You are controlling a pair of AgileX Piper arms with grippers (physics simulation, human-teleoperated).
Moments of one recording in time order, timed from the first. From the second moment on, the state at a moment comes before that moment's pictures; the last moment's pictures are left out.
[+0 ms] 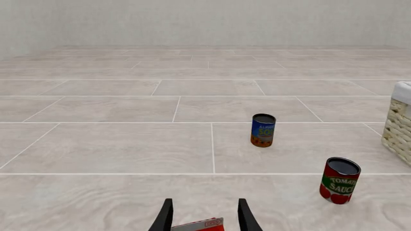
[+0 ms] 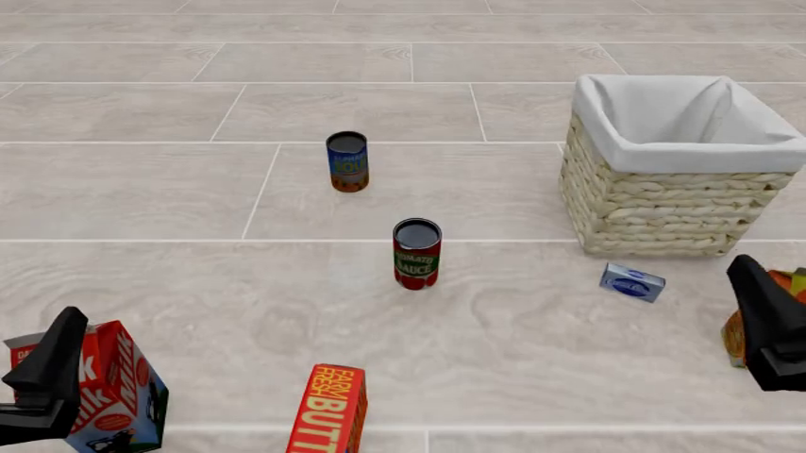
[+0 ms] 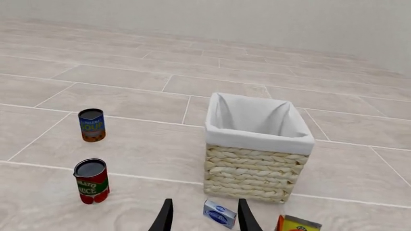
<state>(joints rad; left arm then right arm) 0.00 0.01 0.00 0.00 0.00 0.05 0.21 -0.23 0.07 -0.10</state>
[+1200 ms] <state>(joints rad) 0.00 0.01 0.00 0.00 0.00 0.08 0.83 -0.43 0.15 -0.56</state>
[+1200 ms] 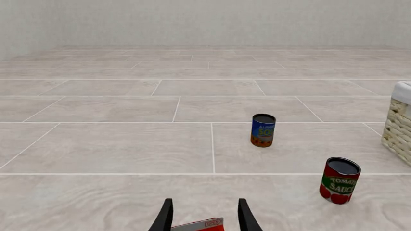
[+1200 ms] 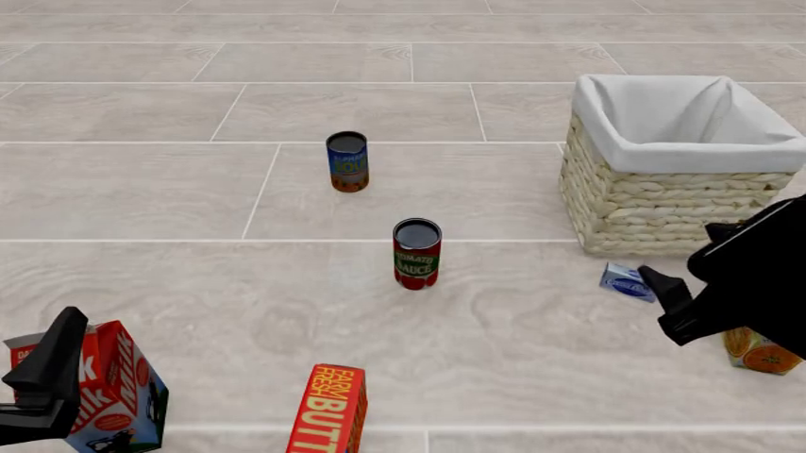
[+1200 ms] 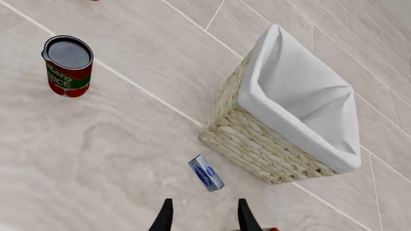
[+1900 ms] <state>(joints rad) 0.00 0.01 0.00 0.00 0.00 -0.01 1.34 -0.61 0.07 -0.74</state>
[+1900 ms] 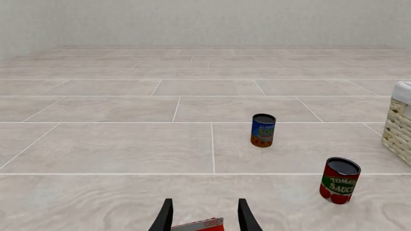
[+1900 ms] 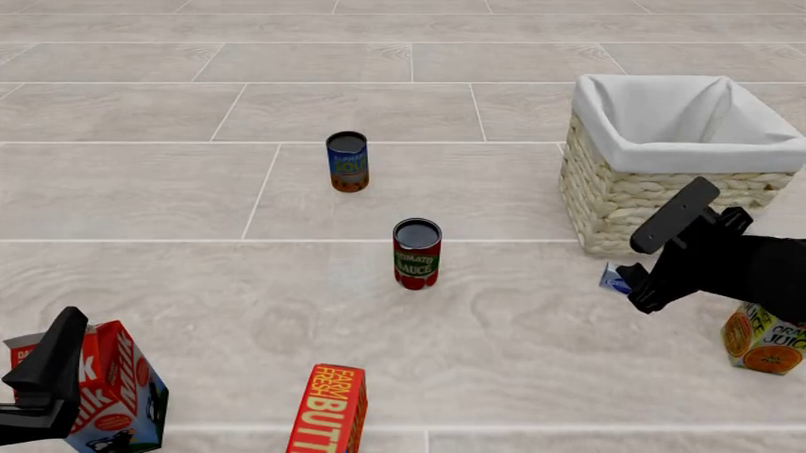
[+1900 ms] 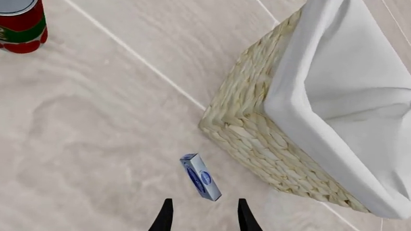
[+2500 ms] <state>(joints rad) 0.00 0.01 0.00 0.00 0.00 -0.04 1.53 -0.71 0.09 -0.80</state>
